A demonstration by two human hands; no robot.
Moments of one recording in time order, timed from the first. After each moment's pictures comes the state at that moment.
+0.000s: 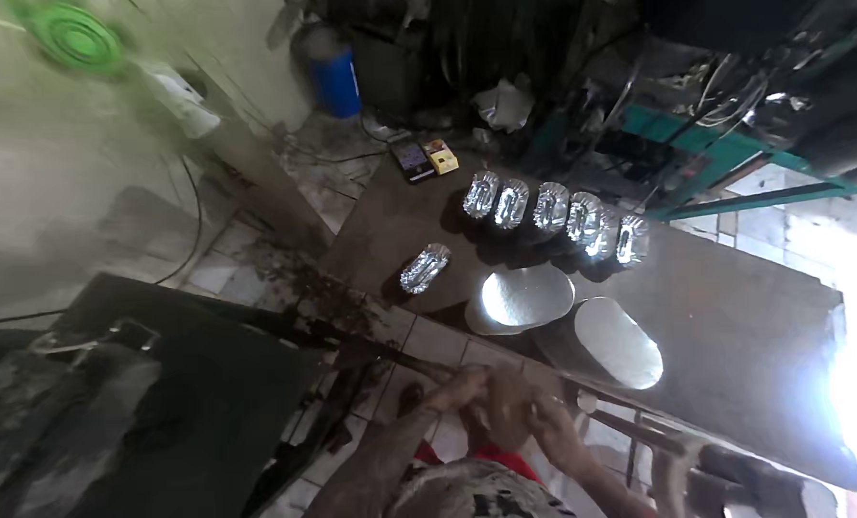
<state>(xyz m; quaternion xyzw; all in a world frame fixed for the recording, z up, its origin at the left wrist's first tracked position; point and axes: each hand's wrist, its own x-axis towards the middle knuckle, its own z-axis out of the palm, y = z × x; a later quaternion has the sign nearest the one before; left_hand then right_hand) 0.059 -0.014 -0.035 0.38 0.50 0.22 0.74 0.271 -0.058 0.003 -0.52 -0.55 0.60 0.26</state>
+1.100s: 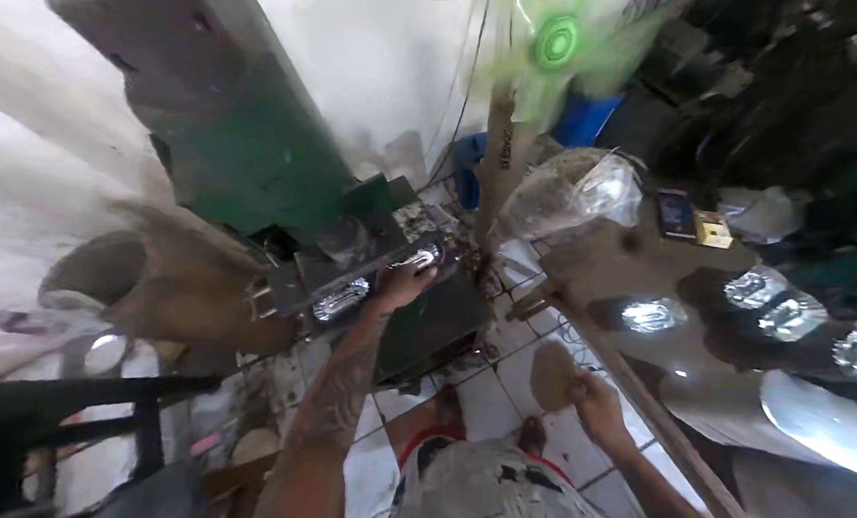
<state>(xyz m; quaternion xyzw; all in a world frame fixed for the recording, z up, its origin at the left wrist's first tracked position) -0.357 -0.184 0.039 0.35 0.89 0.16 0.24 0.037 -0.051 0.005 -0.41 -0.77 0.48 0.10</state>
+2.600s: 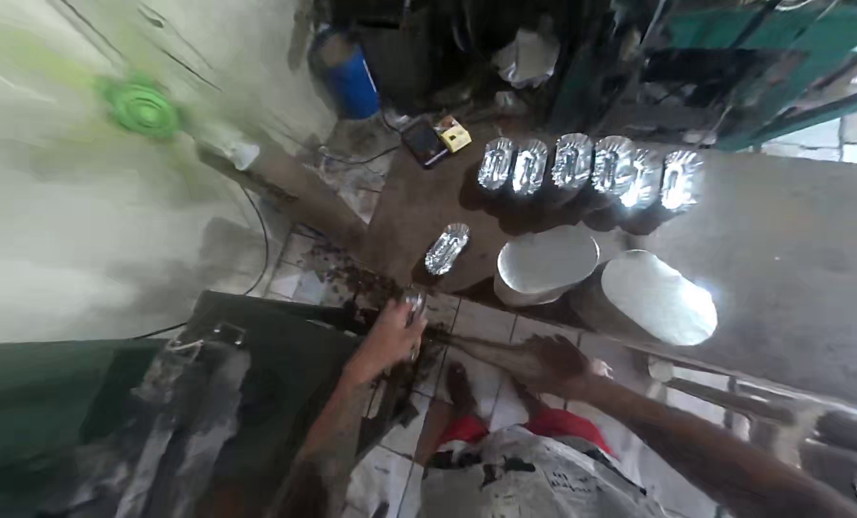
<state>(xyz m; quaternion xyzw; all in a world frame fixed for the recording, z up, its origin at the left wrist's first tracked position) -0.081 0.005 0.080 0.56 0.72 0.04 0.41 0.270 -0.017 -0.102 -0.44 -0.80 0.38 -0.16</state>
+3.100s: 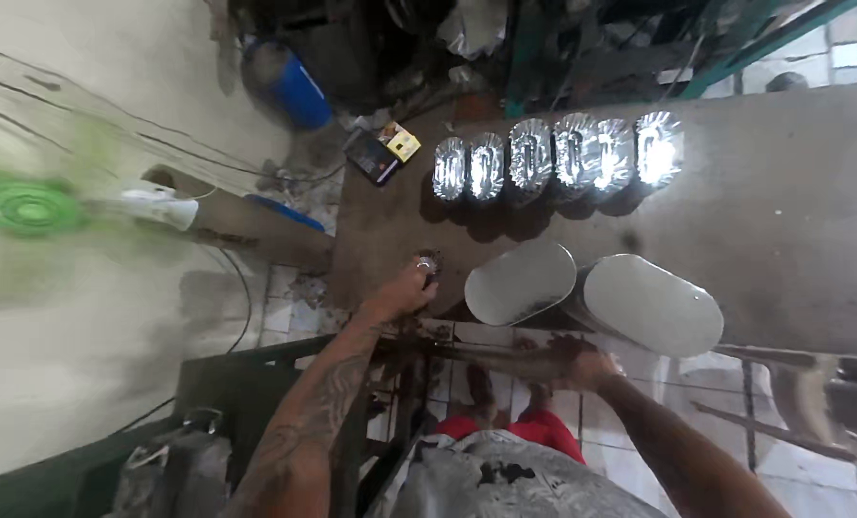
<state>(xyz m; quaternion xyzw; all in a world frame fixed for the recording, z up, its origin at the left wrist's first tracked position) -0.058 0.178 -0.023 0.78 0.54 -0.16 0.27 0.313 -0.013 -0.162 -0.55 -0.70 0.42 -0.17</state>
